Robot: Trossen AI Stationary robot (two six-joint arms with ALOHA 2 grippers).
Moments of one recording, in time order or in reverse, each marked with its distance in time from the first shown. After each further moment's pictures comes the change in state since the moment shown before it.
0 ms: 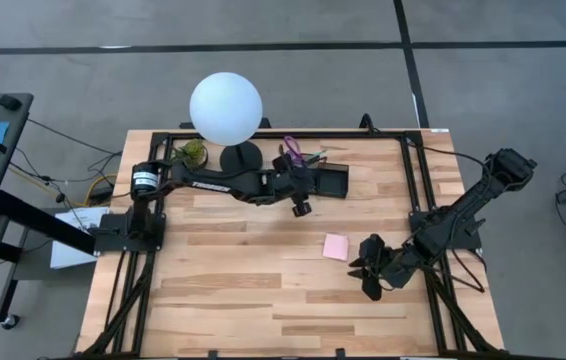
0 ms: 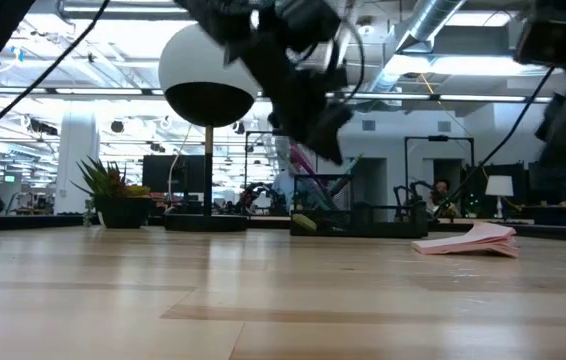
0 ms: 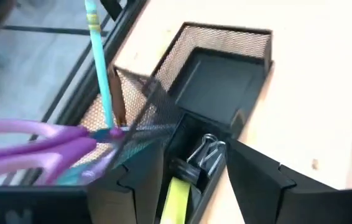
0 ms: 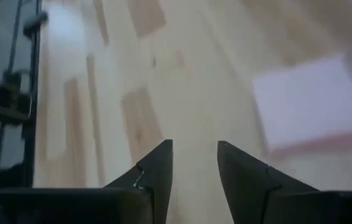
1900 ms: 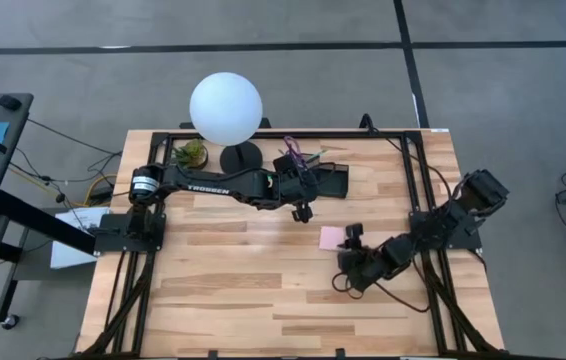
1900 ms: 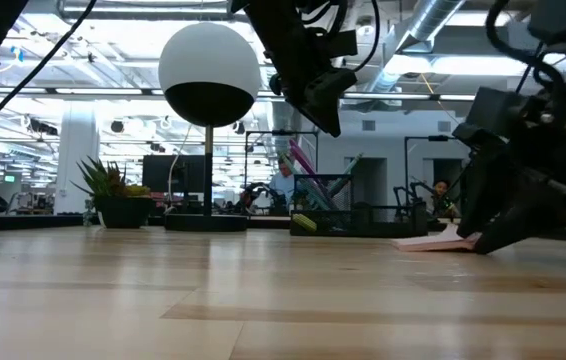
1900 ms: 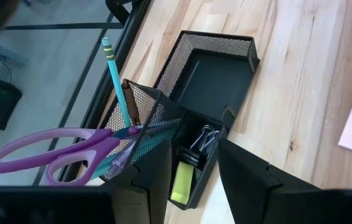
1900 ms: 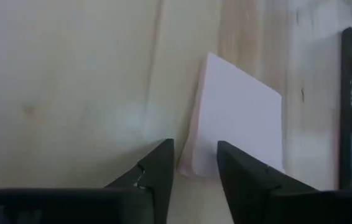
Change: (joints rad) left arm -0.082 -0.002 0.241 -0.377 -0.103 -0.028; right arm -0.158 0.419 0.108 -0.121 0.172 -0.780
